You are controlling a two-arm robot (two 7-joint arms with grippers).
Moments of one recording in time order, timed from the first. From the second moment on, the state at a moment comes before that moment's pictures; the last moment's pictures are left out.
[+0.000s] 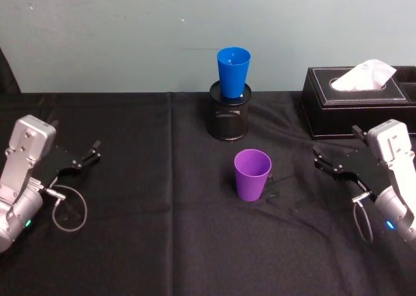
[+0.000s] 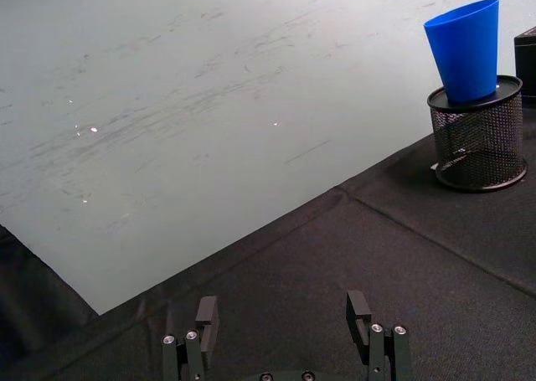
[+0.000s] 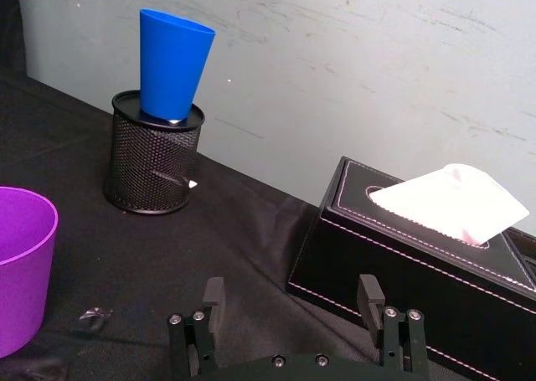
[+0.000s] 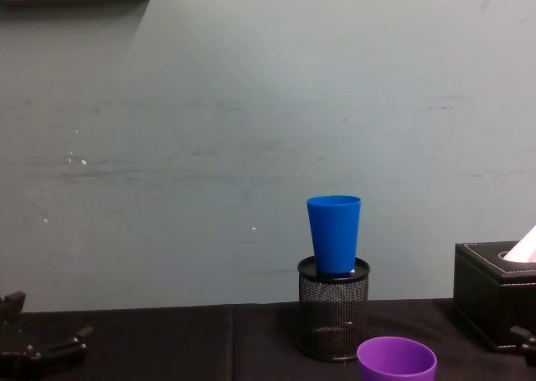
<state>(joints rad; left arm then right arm) -0.20 0.60 0.45 -1.41 -0.25 -0.12 0.03 0.20 0.60 -0.45 -1.41 0.25 -0.12 -0.03</state>
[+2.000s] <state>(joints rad) -0.20 0.60 0.45 -1.41 -0.25 -0.12 0.03 0.17 0.59 -0.47 -1.43 0.27 -0.11 0.05</state>
